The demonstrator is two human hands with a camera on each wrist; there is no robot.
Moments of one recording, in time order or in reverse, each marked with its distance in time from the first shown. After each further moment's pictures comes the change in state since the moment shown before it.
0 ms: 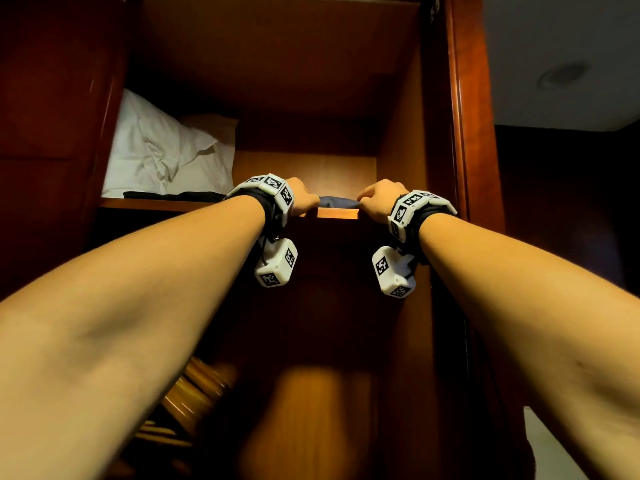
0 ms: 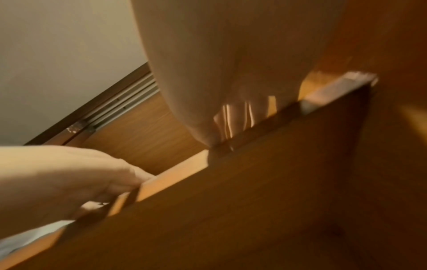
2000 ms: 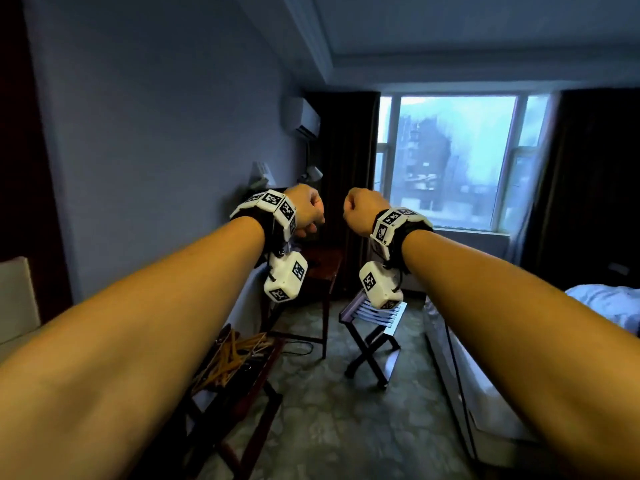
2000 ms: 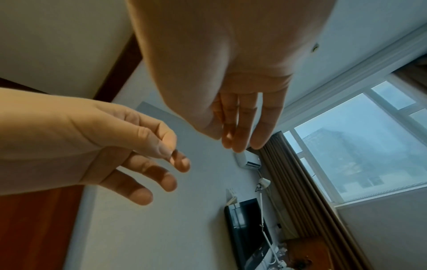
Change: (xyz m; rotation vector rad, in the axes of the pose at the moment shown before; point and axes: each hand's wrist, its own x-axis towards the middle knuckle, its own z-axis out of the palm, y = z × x) left_hand -0.347 0.980 0.356 -1.201 -0.903 0.967; right_hand -0.532 0.733 -0.458 -0.785 0.009 1.026
